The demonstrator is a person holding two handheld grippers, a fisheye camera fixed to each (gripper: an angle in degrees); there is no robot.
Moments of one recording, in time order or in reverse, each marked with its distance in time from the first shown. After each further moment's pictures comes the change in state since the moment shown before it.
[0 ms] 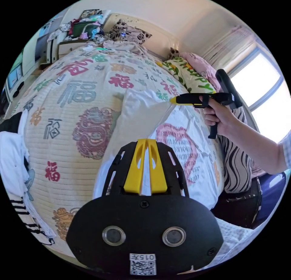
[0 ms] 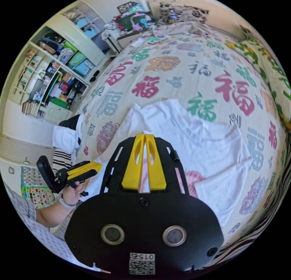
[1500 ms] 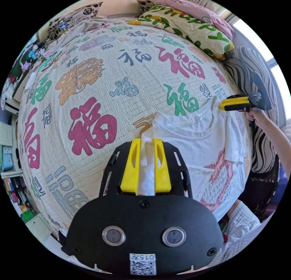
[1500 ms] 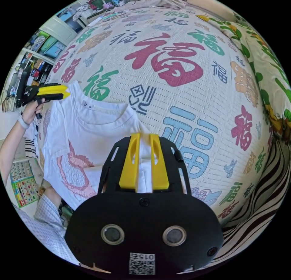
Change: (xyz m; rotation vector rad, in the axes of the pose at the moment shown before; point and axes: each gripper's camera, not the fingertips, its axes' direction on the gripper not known) left arm 0.112 -0.293 0.145 -0.387 -0.167 0.369; right arm 0.263 0.028 -0.065 -0.255 0.191 -0.060
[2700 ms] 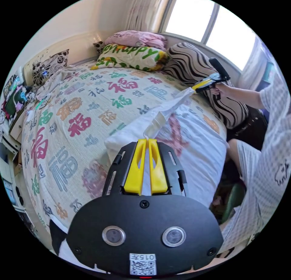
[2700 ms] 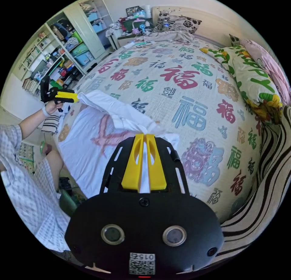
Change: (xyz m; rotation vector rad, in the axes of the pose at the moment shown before) left arm 0.161 0.300 -0.116 0.287 0.118 0.364; right arm -0.125 0.355 -0.088 0.280 -0.059 -0.100
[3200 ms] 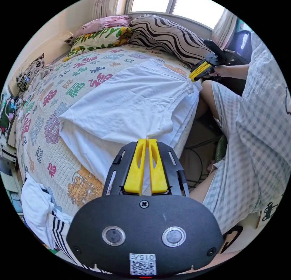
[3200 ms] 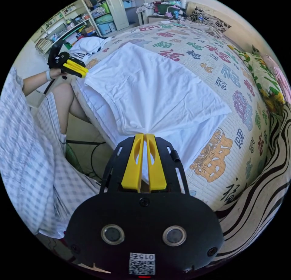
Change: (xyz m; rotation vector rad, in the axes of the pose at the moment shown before) left arm 0.184 0.177 0.012 -0.170 -0.009 0.131; right arm -0.205 0.214 0.060 -0.143 0.095 -0.160
